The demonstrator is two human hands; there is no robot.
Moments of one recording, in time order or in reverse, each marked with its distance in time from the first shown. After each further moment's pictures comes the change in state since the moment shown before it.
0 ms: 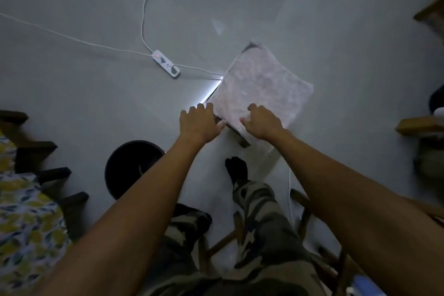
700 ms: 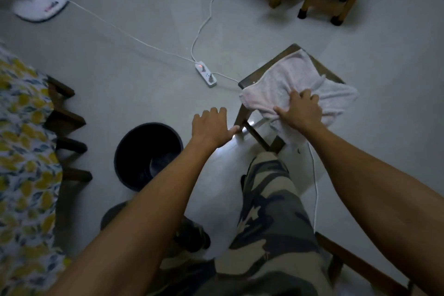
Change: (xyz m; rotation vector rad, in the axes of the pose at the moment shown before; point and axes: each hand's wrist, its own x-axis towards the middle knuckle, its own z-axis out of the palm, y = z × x) left_hand -0.068 -0.018 0.129 -0.049 0.227 -0.152; right_hand 0.034 0.064 0.073 -0.219 0.489 -0.094
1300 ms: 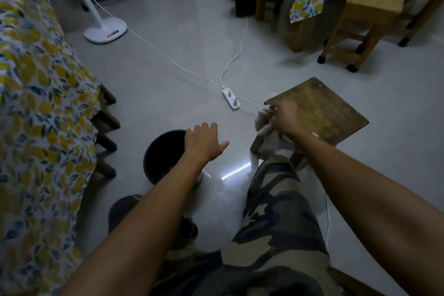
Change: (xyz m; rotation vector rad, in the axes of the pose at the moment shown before) left_hand -0.108 -0.075 -0.019 0.017 0.116 -0.173; right_hand -0.079 -0.112 -0.061 0.263 0.026 -0.330
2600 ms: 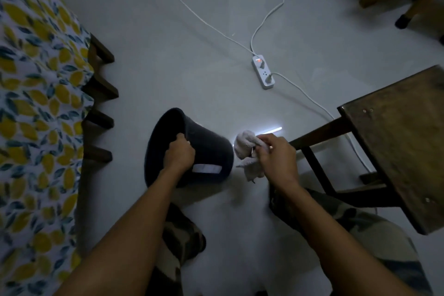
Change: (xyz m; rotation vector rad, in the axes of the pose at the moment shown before) left_hand 0.158 -0.149 0.187 -0.634 -0.156 -0.600; right_hand 0.066 -0.043 0.213 0.301 -0.080 0.034
